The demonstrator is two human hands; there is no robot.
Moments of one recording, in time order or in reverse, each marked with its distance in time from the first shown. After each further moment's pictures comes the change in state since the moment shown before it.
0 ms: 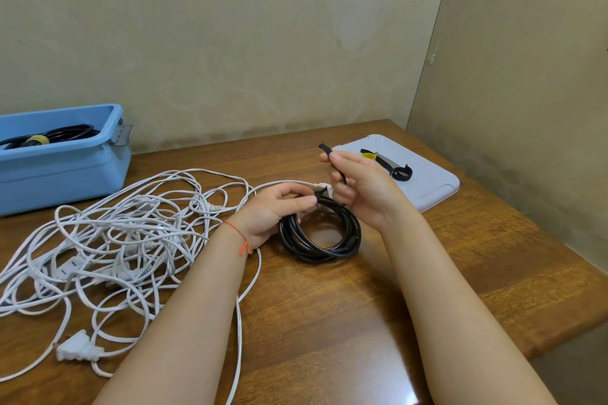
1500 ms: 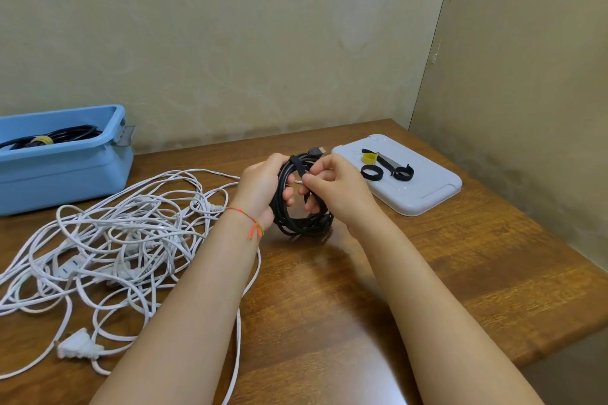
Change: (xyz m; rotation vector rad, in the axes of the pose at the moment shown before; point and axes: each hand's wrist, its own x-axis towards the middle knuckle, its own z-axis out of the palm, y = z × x) left_hand 0.005 0.029 0.019 -0.197 0.458 0.103; right_hand -0.005 0.009 0.037 -0.522 0.211 -0.074
